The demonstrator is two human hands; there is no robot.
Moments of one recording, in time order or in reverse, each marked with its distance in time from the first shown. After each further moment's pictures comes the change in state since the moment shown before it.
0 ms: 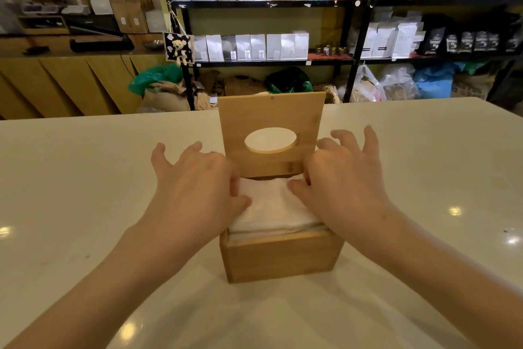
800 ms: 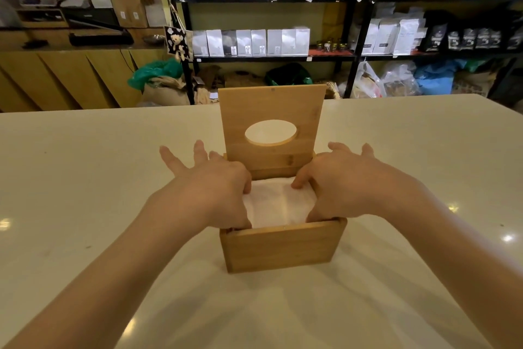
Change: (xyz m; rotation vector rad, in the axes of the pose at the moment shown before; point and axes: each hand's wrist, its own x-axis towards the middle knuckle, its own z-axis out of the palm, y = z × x) left_hand 0.015 0.008 0.002 0.160 -0.471 0.061; right_hand 0.008 0.014 -0.012 0.010 -0.603 -0.155
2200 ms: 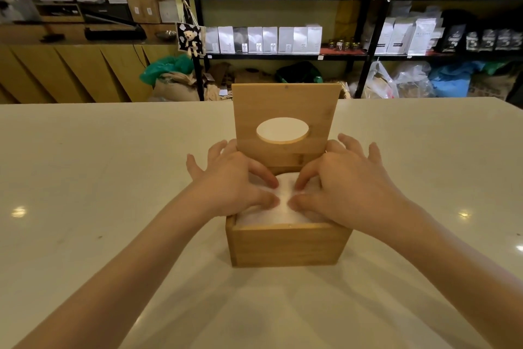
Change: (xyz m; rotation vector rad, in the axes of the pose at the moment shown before) left_hand 0.007 -0.004 0.013 -0.528 0.207 0.086; right_hand 0.001 -0.011 0.016 0.155 0.351 0.052
